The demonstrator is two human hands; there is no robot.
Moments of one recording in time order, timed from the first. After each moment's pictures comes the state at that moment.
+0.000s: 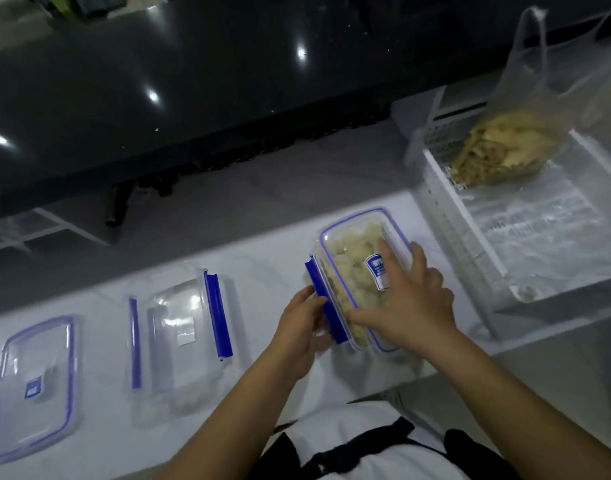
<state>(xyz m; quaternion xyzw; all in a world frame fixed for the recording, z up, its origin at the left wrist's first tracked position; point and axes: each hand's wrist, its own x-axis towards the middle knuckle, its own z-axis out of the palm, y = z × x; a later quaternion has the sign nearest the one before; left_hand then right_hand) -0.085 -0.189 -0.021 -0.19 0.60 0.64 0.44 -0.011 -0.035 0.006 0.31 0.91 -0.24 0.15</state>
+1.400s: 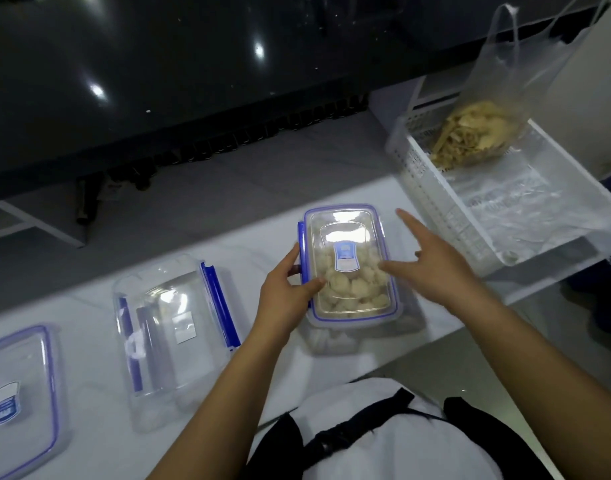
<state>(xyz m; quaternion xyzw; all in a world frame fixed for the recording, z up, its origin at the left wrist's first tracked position) -0.122 -0.226 -0.032 0.05 0.76 0.56 0.33 -0.006 -0.022 0.019 0.37 0.84 -0.39 0.02</state>
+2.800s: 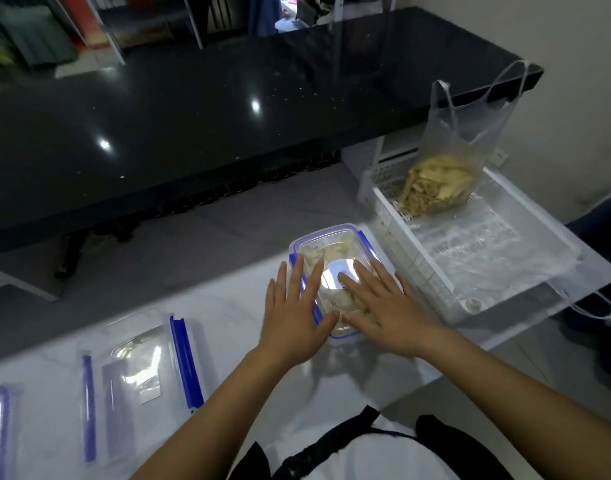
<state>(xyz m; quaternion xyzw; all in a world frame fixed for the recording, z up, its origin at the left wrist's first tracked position) -0.120 -0.159 -0.038 0.39 0.89 0.18 0.14 -0.004 0.016 -0.023 0.13 0.97 -0.16 0.12</state>
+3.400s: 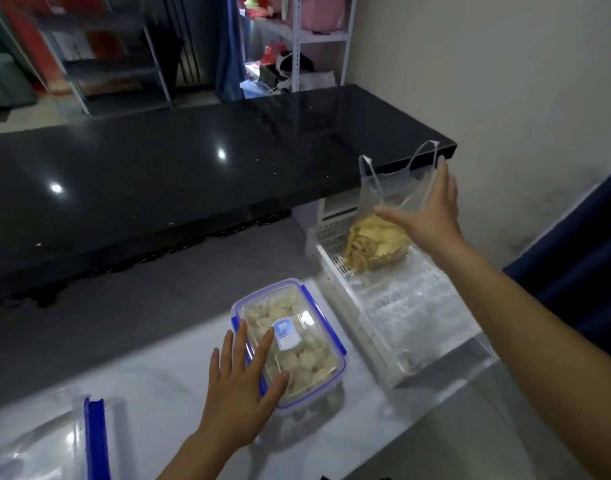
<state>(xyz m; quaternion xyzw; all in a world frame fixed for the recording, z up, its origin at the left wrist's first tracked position) -0.112 -0.142 -0.050 0.37 0.90 0.18 0.15 -0.046 0.201 0.123 0.40 0.80 -0.35 -0.27</state>
